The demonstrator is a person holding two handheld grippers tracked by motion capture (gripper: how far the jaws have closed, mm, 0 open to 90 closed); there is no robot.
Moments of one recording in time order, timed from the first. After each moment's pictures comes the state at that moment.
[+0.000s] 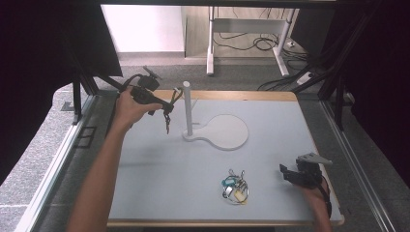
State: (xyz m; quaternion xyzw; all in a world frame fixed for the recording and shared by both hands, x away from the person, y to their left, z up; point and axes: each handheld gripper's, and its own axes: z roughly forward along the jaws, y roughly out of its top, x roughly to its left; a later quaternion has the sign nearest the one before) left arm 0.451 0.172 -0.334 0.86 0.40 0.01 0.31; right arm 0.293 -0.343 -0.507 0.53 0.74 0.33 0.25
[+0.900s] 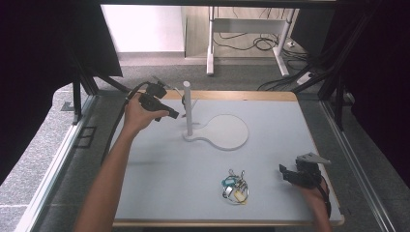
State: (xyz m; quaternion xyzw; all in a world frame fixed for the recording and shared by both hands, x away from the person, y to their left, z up) left arm 0.448 0.157 -0.358 0.87 0.40 0.01 0.30; right arm 0.294 -0.341 -0.509 0.53 0.74 0.32 0.26
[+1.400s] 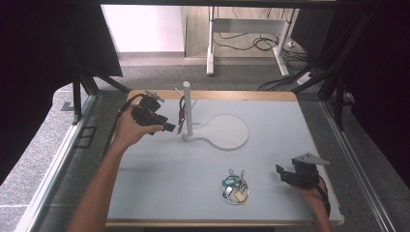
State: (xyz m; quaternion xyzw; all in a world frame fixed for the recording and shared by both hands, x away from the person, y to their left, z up) left arm 0.404 0.174 -0.374 0.88 0.35 0.03 0.31; right arm 0.291 -0.333 -0.505 0.50 0.75 0.35 0.25
